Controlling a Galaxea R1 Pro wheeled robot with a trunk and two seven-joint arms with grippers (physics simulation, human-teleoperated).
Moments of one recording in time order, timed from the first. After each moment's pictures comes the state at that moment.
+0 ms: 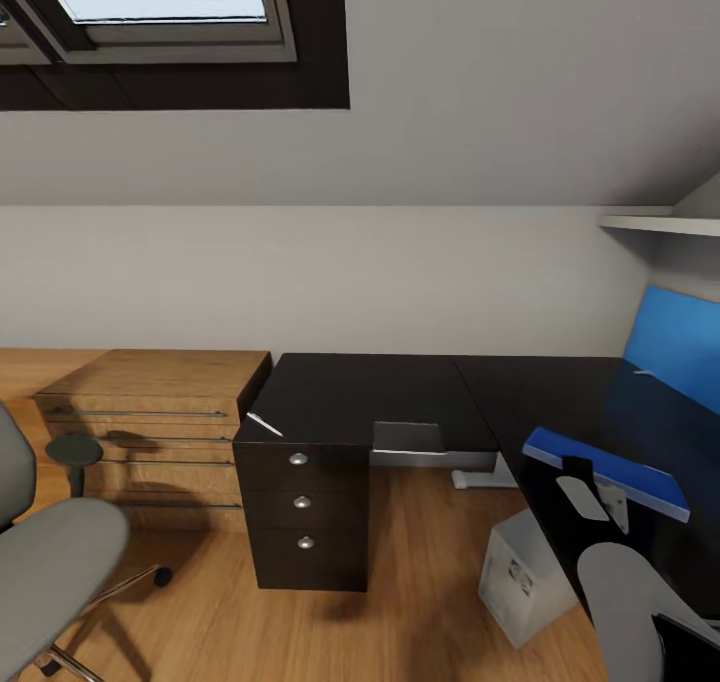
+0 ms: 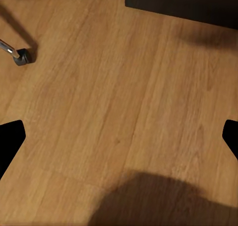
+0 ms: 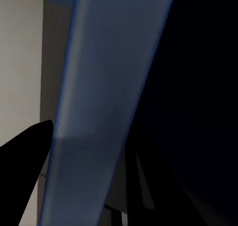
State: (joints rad) left arm -0.09 0.00 -0.49 -0.44 0.56 -0.28 0.38; right arm -0.79 -0.09 -0.48 -0.49 -1.10 -0.36 -0.22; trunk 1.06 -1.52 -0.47
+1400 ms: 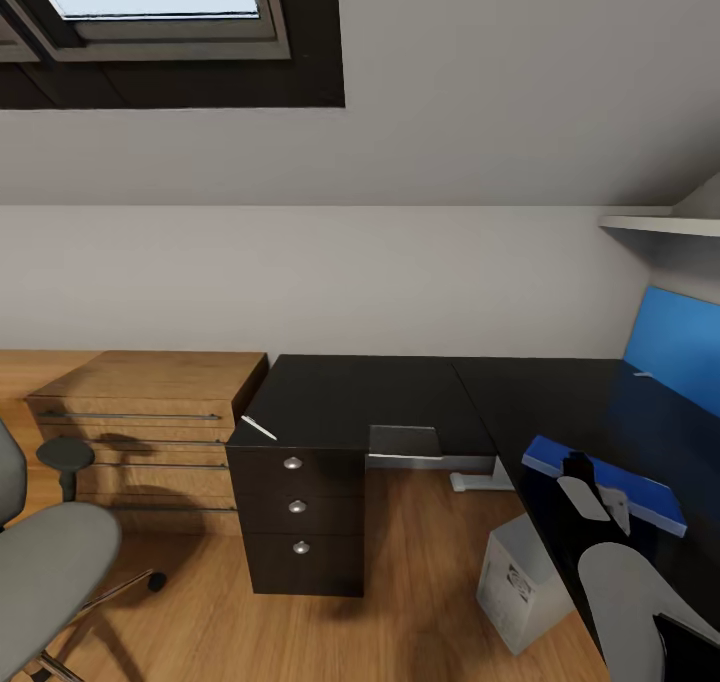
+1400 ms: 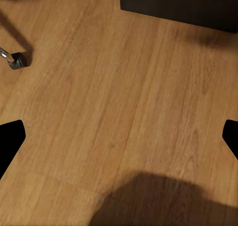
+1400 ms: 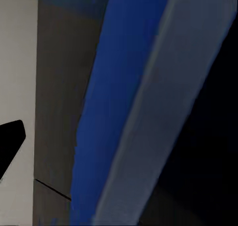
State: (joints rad) left arm -0.09 0.00 -0.49 -0.44 0.56 -0.29 0.38; right arm -0.79 -0.10 -0.48 -0.49 -1.10 -0.36 -0.25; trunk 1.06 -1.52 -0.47
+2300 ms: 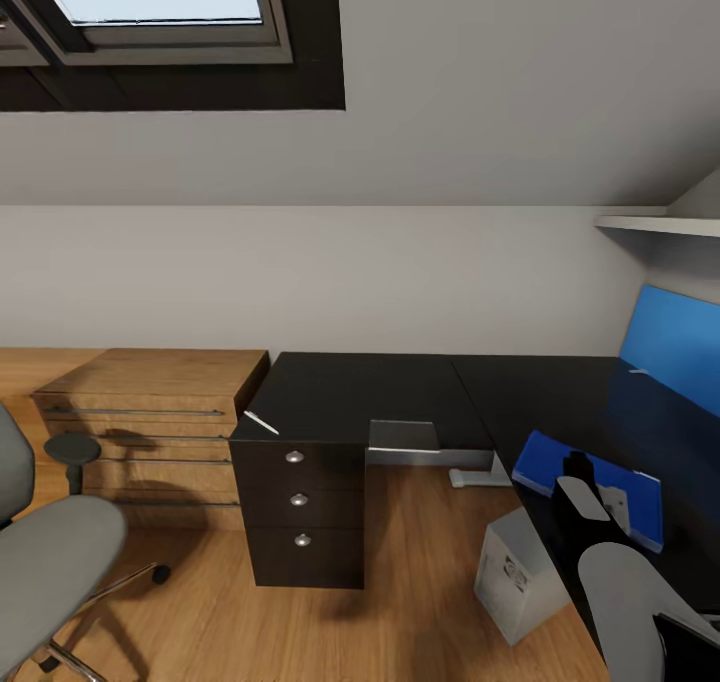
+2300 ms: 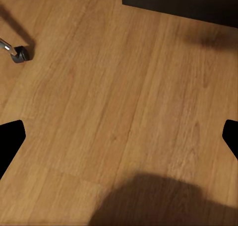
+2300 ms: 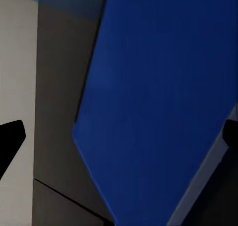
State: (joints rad) left arm -0.09 0.00 -0.49 -0.44 0.56 -0.29 0.38; right arm -0.79 -0.09 -0.48 -0.49 -1.10 -0.36 -0.24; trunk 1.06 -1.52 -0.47
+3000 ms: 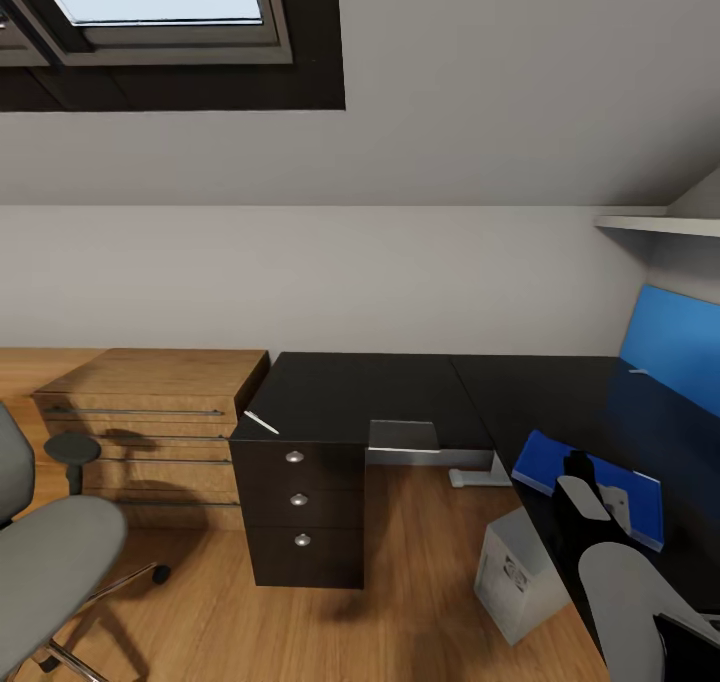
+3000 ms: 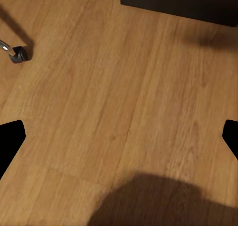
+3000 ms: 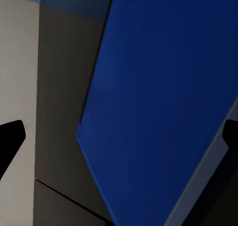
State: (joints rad) left arm -0.09 -0.01 -0.49 -0.44 0.56 -0.29 0.38; right arm -0.79 -0.10 -0.48 -0.49 -1.10 -0.36 -0.25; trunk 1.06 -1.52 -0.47
